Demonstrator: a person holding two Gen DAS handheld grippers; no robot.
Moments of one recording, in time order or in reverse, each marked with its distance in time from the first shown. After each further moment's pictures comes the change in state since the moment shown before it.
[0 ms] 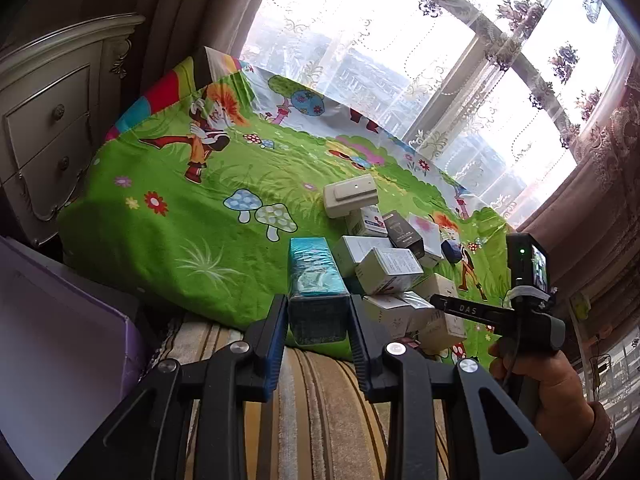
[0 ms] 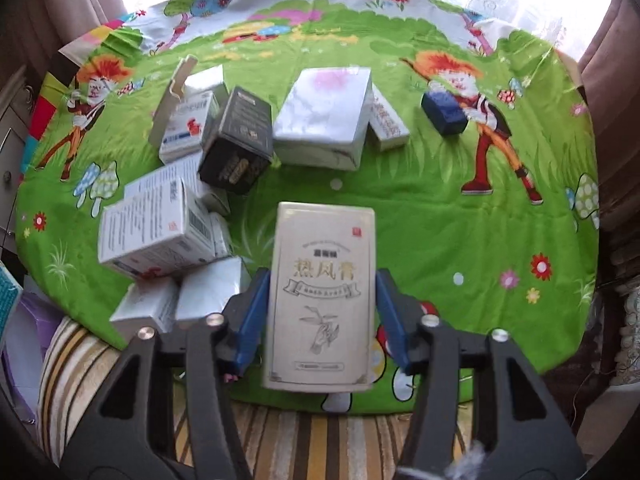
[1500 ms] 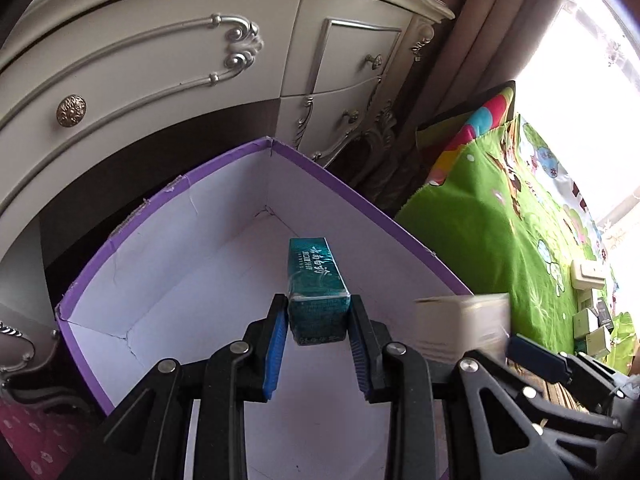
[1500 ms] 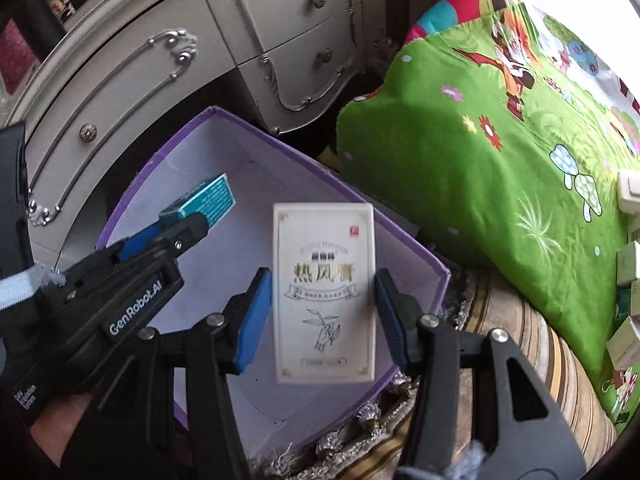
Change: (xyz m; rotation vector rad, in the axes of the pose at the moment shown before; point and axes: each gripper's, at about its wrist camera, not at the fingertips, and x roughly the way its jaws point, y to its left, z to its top) left arm -0.073 0.270 -0.034 -0.402 -0.004 0.508; right arm -0.054 0.399 -0.131 -0.637 0.059 0.414
